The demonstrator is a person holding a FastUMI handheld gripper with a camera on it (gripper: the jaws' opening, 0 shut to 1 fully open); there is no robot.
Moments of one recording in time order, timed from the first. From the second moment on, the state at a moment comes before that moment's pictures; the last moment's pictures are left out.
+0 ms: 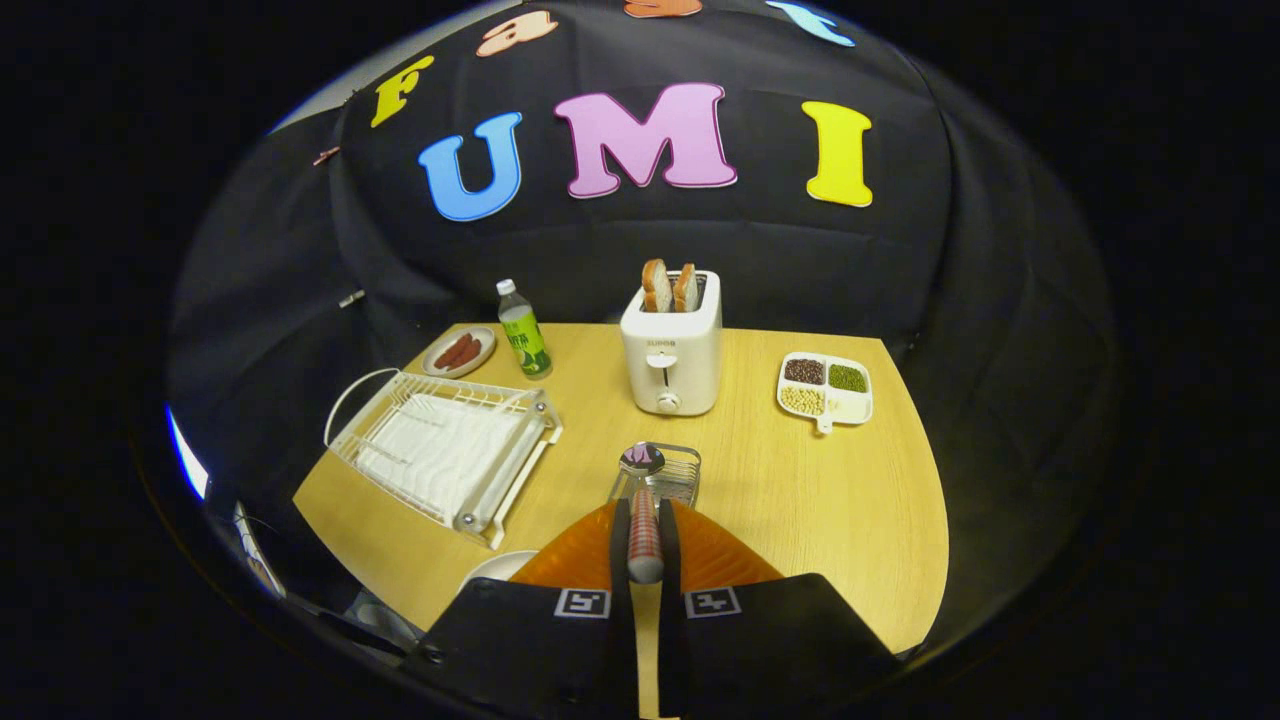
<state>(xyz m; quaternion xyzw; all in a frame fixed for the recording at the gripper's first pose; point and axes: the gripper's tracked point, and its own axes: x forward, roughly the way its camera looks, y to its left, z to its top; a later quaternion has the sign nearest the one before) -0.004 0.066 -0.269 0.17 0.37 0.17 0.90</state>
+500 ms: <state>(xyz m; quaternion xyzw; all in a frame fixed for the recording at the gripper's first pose) -0.116 0.122 -0.275 0.18 0.43 0.21 0.86</state>
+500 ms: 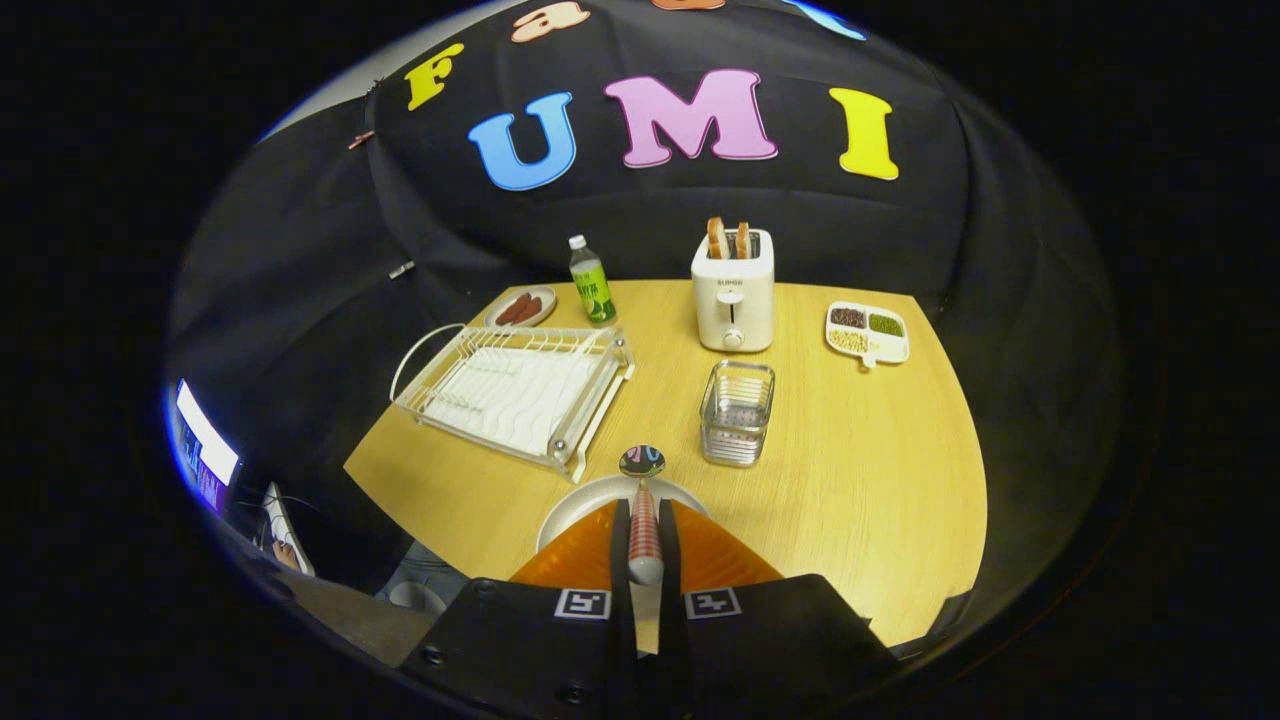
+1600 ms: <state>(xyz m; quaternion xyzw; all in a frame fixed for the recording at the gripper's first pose) -0.168 0.181 -0.392 0.14 0.51 0.20 0.83</state>
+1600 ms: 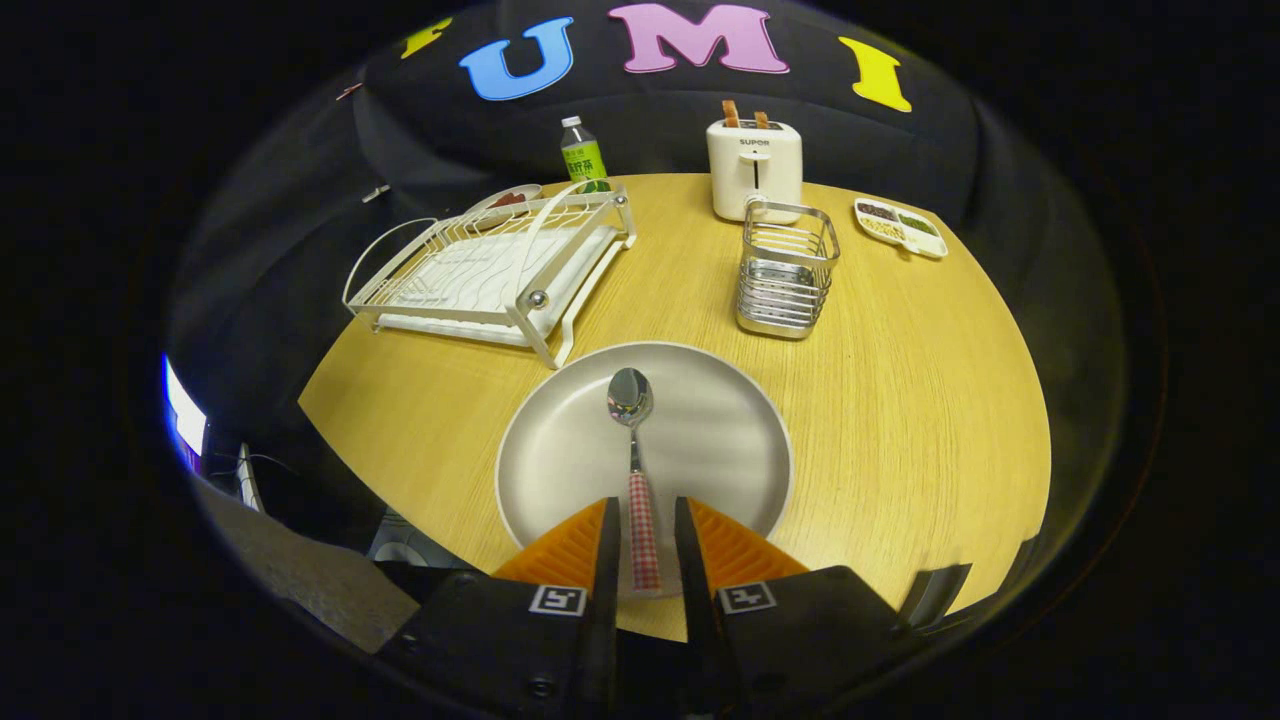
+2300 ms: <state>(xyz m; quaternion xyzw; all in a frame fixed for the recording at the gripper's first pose) -0.131 0.154 -0.349 0.16 0.46 0.16 0.86</state>
